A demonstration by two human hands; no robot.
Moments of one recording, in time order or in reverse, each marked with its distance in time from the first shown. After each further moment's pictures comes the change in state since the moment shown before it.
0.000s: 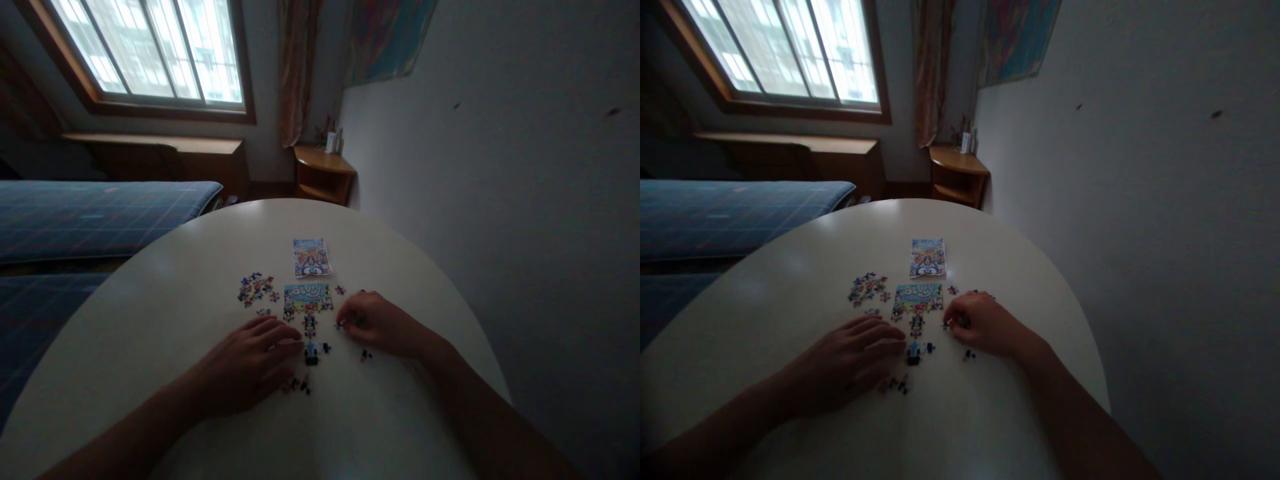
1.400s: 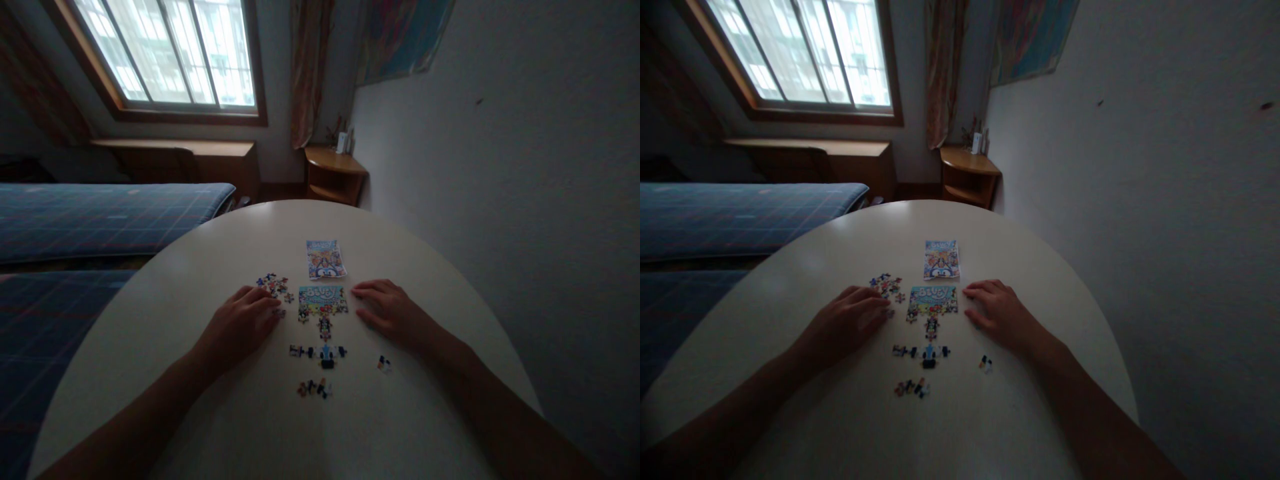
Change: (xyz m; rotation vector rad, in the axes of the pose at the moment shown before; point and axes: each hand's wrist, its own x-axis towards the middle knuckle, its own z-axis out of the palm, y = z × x) left_hand -0.017 -0.053 0.006 0.159 0.245 -0.430; right_hand 0.008 0.038 0.008 -0.237 0.169 -0.036
